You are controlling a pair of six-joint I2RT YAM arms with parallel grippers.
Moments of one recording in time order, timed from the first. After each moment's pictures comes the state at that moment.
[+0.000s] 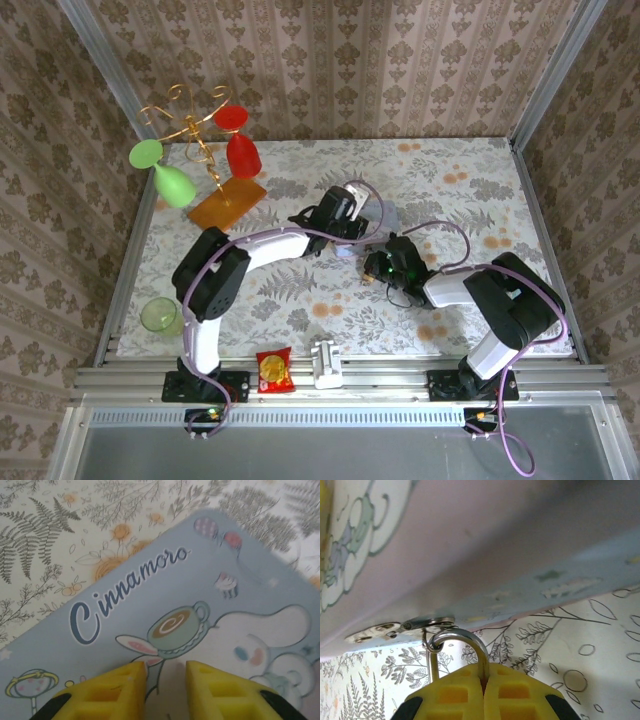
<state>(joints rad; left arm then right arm) -0.82 1.97 1.31 -0.02 -0.02 -0.12 0.52 1.63 0.49 0.47 -0.03 0.96</state>
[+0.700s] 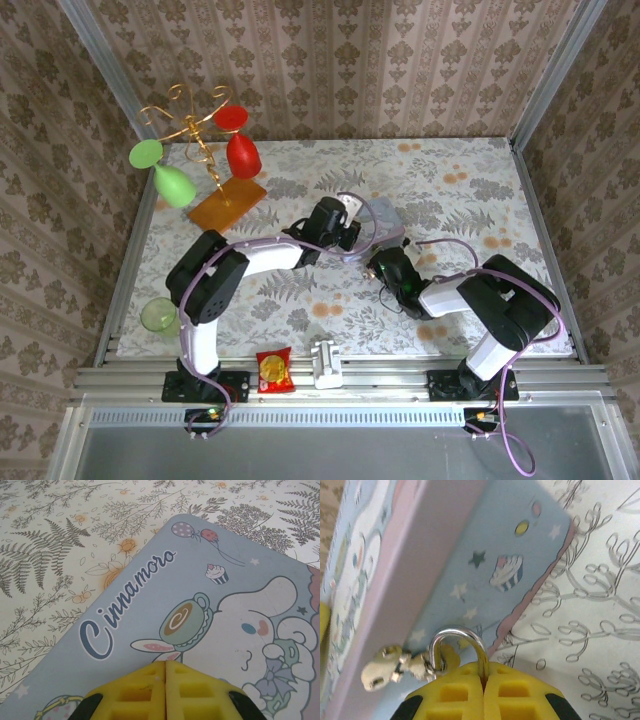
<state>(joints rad) -0.81 1.92 1.12 0.22 -0.02 -0.09 0.62 1.64 0.45 0.58 0.36 1.25</state>
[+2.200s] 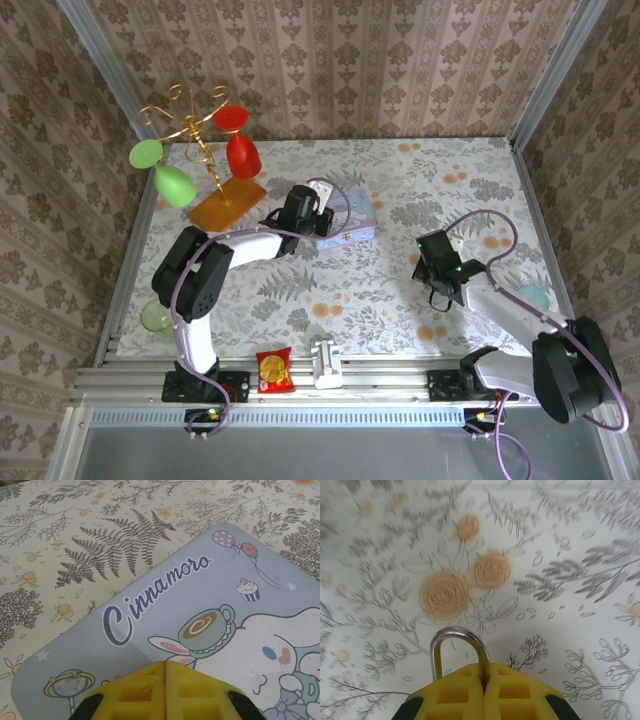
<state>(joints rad) -0.65 1.88 1.09 0.21 0.00 -0.10 0.36 1.22 0.59 -0.44 0.29 0.72</state>
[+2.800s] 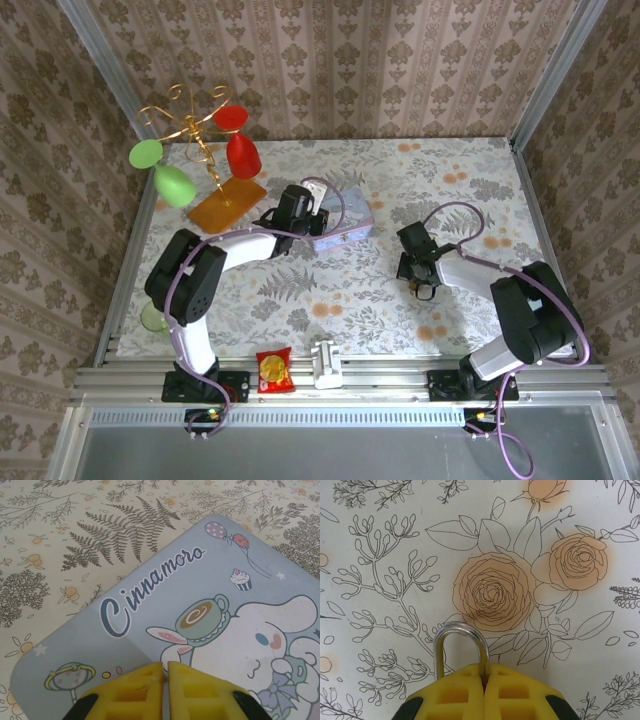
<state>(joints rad) -0.63 1.83 1.07 0.16 0.03 -0.13 0.39 1.52 0.71 -0.38 0.21 0.64</state>
